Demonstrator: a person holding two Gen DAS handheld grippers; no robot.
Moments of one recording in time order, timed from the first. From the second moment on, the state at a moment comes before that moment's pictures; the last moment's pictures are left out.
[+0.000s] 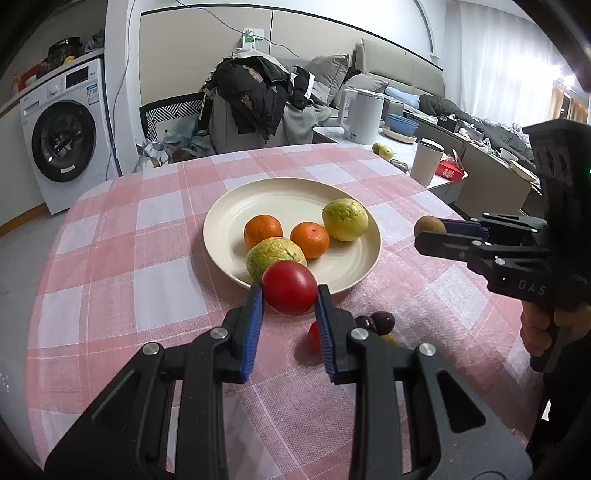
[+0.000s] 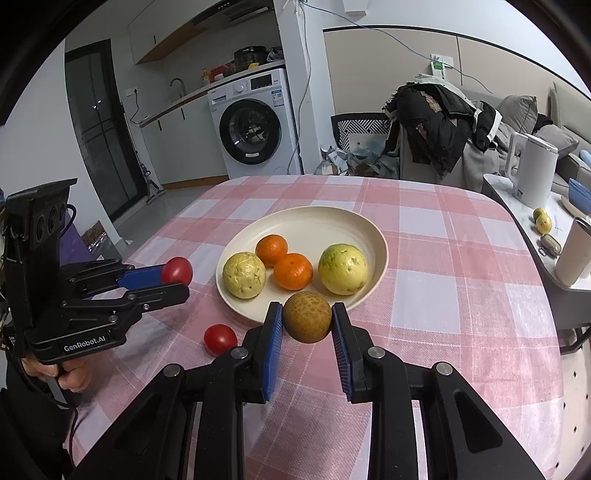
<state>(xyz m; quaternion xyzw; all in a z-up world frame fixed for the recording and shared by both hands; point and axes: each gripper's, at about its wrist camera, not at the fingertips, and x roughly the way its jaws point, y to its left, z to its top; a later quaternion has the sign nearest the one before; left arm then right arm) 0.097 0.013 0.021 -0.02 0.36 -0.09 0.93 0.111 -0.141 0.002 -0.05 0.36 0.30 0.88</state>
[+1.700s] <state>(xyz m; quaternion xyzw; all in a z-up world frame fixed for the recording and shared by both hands) 0.188 0.043 -0.021 -0.01 0.39 -0.02 0.92 0.163 -0.107 -0.032 -0.03 0.41 0.30 0.86</state>
